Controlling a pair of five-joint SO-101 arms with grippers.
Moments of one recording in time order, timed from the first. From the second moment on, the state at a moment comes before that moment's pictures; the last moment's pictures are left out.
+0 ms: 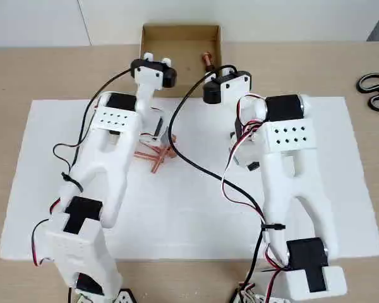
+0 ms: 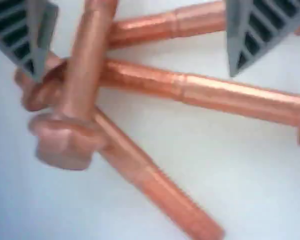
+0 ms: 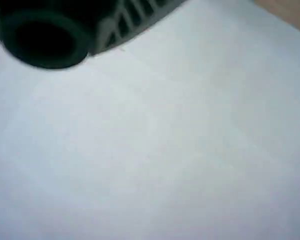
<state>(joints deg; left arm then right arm) 8.1 19.4 -6.3 73.5 -2.1 -10.6 -5.0 -3.6 95.9 22.1</state>
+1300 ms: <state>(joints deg) 12.2 23.7 -6.5 68.5 0.9 -10.6 -5.0 -3.6 95.9 21.8</state>
